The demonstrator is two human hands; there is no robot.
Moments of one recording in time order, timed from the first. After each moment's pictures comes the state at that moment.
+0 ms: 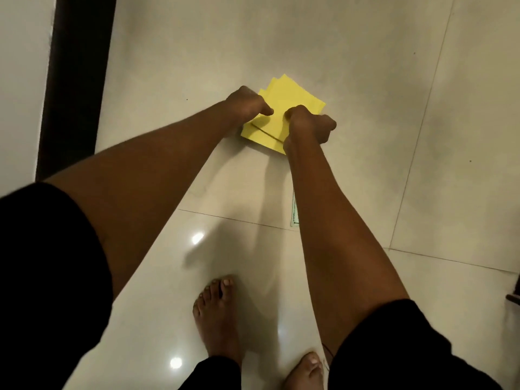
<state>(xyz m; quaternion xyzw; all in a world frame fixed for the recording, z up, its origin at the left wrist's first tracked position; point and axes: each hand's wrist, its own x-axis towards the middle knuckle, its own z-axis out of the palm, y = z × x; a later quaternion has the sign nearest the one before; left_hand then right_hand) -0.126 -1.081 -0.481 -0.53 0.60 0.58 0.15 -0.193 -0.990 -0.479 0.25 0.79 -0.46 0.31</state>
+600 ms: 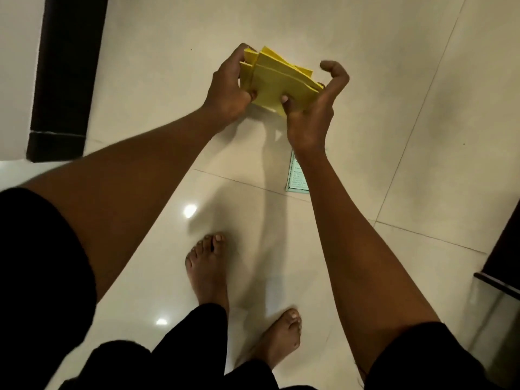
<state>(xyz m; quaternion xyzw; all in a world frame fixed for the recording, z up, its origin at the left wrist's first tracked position) -0.064 -1.033 -0.461 -0.46 0.69 0.55 -0.07 -0.156 -0.927 -0.448 -0.18 0.83 -0.47 0.25</state>
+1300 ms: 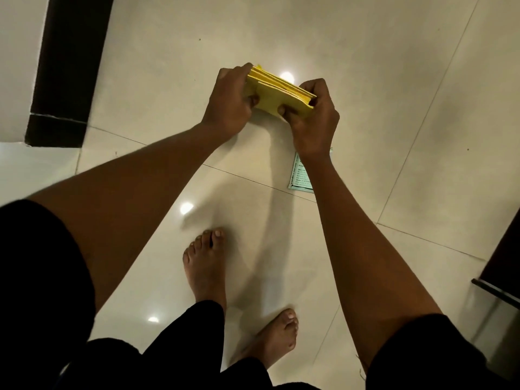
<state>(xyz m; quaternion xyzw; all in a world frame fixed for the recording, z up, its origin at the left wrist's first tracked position) -0.046 -1.014 -0.478 -0.48 0.78 0.41 -0.03 -0.158 -0.911 -0.470 -0.31 0.83 -0.40 0.23</state>
